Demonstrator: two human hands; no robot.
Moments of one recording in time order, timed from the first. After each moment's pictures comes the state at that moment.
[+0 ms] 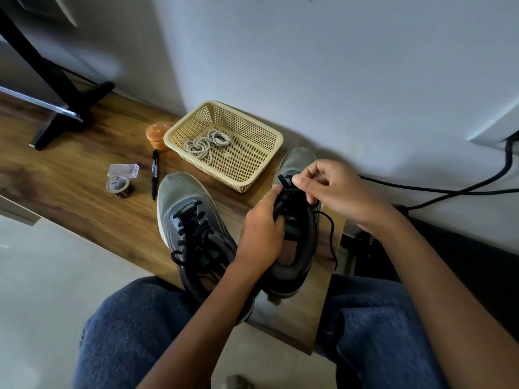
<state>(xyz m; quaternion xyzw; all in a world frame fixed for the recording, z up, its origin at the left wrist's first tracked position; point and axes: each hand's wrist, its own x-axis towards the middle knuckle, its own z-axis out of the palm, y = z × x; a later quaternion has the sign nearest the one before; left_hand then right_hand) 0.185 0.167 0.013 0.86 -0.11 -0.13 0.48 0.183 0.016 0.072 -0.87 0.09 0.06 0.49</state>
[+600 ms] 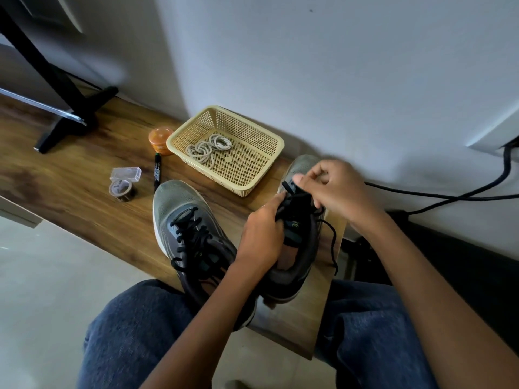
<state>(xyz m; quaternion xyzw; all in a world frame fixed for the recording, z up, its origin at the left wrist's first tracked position) 0.189 0.166 0.016 0.88 -0.11 -0.14 0.44 0.189 0.022 0.076 -0.90 0.15 0.02 0.41</state>
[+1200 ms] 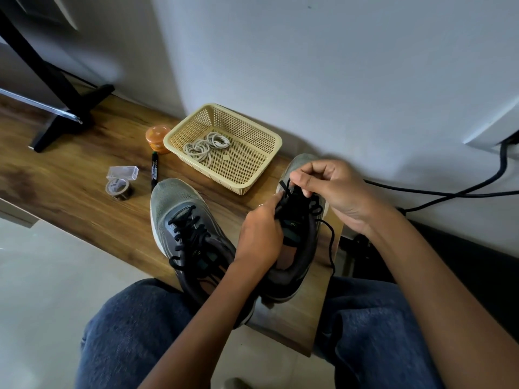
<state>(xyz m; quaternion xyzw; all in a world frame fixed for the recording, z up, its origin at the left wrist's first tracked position) 0.185 0.166 0.018 0.89 -0.10 -0.15 0.42 0.187 0.023 0.076 -0.76 0.09 0.04 0.65</state>
